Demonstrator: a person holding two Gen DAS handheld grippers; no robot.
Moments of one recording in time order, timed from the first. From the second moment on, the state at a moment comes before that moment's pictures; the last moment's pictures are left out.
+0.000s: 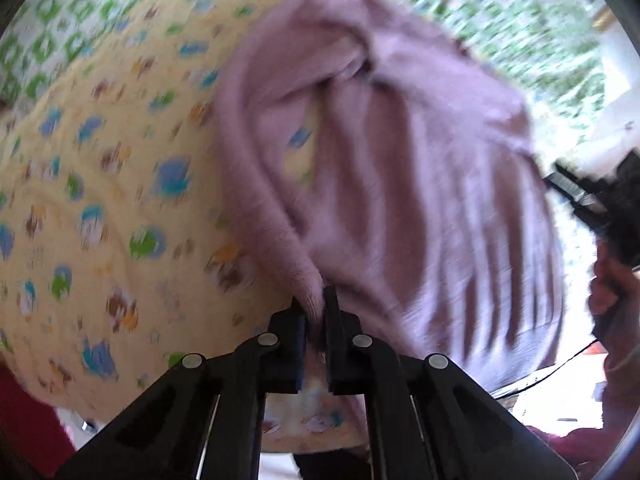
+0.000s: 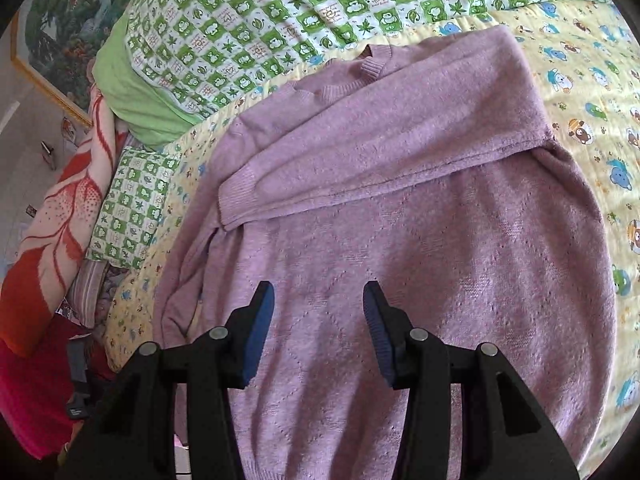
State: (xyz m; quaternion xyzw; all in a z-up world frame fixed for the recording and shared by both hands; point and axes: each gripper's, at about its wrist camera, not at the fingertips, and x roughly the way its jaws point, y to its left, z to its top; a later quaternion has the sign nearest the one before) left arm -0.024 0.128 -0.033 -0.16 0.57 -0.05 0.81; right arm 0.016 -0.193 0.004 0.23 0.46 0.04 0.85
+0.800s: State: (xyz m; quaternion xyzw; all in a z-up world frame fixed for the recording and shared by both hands) left arm 0.280 -0.137 -0.020 -0.04 0.52 -0.22 0.82; right arm 0.004 -0.289 -0.003 0.29 0.44 -0.04 0.85
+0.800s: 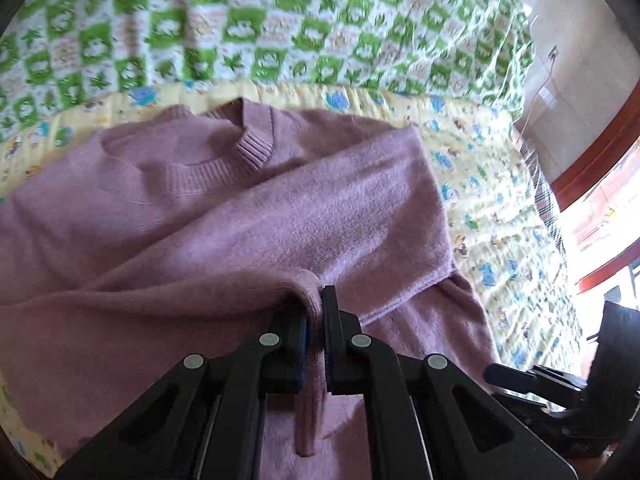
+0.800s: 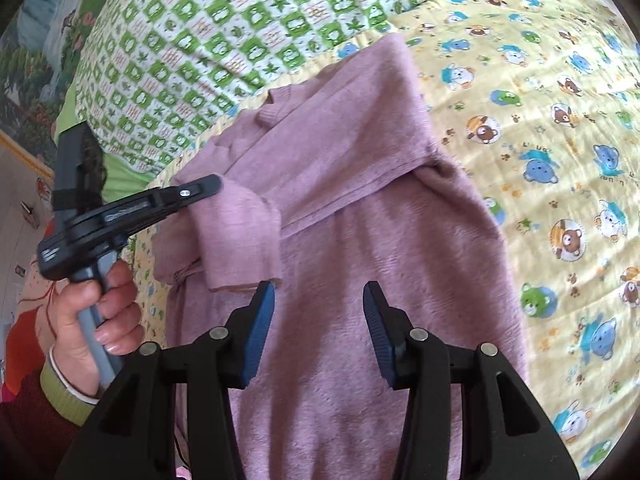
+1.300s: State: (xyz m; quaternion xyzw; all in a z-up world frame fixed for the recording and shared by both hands) left arm 0.210 -0.021 -0.006 -0.10 0.51 -0.09 0.85; right arm 0.070 -0.247 -0.017 0.20 0.47 0.02 0.86
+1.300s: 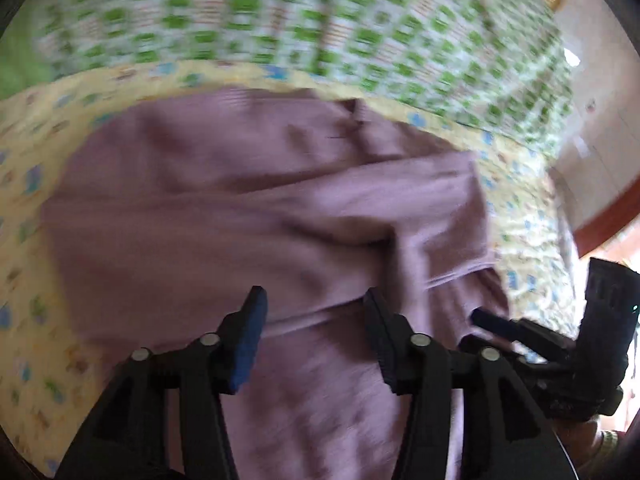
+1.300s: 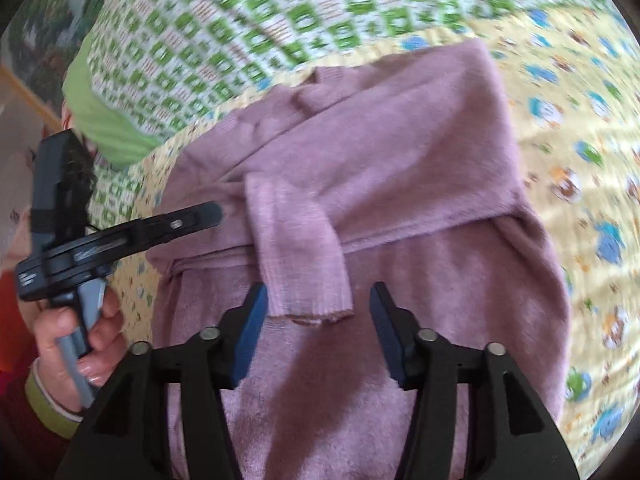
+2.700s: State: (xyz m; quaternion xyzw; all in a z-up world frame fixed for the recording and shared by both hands) left arm 0.191 0.115 -0.080 -0.15 0.51 0.20 0.83; right arm 0.136 -0.399 -0.011 0.25 0.47 -0.11 0.84
